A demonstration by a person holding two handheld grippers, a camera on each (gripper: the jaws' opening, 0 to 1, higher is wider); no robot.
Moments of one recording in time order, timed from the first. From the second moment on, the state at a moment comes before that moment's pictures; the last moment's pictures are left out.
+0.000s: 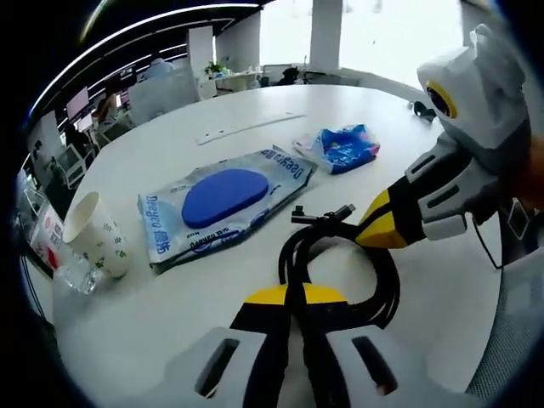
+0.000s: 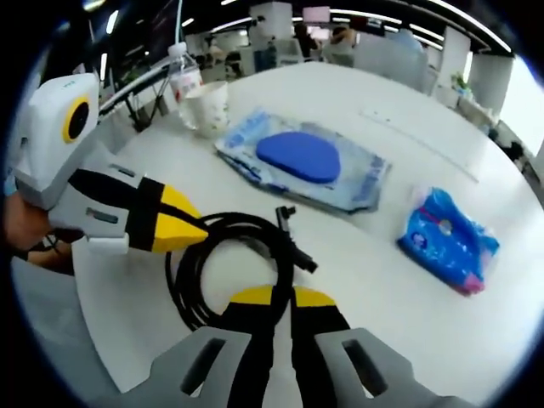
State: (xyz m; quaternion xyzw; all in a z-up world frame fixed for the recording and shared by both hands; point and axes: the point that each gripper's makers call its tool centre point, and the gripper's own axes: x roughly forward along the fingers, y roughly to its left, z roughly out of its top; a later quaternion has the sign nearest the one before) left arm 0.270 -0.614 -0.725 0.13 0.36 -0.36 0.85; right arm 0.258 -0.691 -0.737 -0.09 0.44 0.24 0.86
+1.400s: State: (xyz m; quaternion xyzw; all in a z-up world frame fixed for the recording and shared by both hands) left arm 0.253 -0.622 -0.728 0.11 0.39 -0.35 0.85; right arm 0.251 -0.699 -0.740 -0.08 0.44 0.26 0.86
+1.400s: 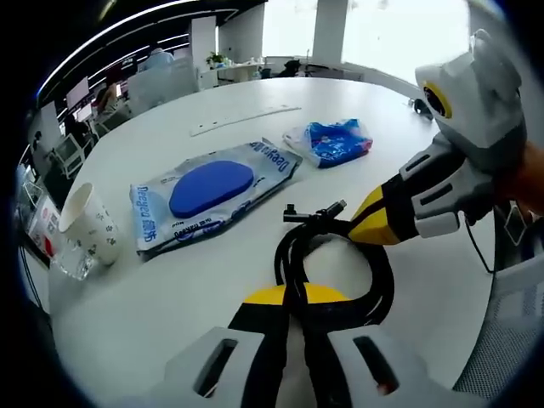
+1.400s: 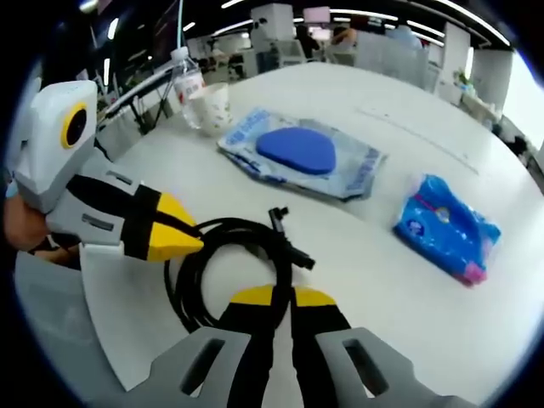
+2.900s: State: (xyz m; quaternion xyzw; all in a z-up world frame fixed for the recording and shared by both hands) left arm 0.267 -0.608 -0.715 0.14 0.36 -0.34 0.86; right arm 0.263 -0.692 -0.724 -0.10 0.38 0.30 0.87
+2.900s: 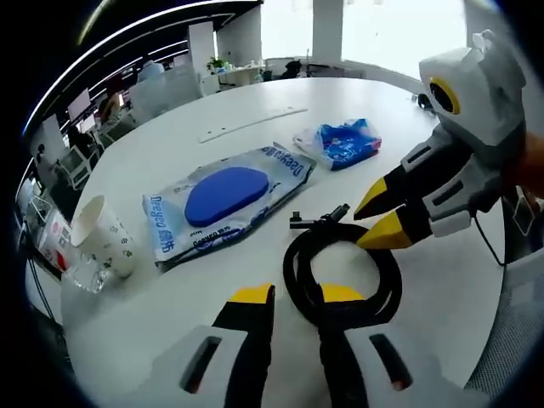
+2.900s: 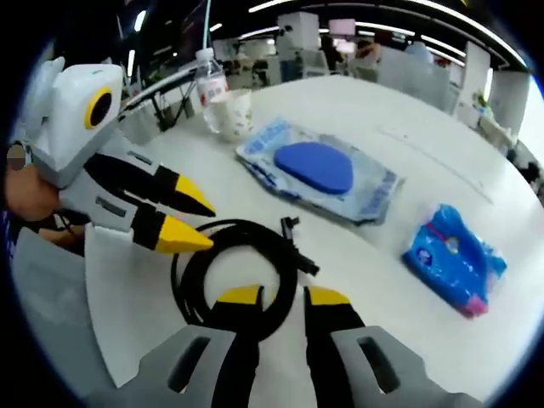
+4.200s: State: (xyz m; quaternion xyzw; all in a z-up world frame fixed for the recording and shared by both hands) left arm 0.262 -0.597 -0.662 0.17 0.28 -0.36 0.87; right arm 0.257 -0.707 -0.654 -0.10 0.29 0.28 0.91
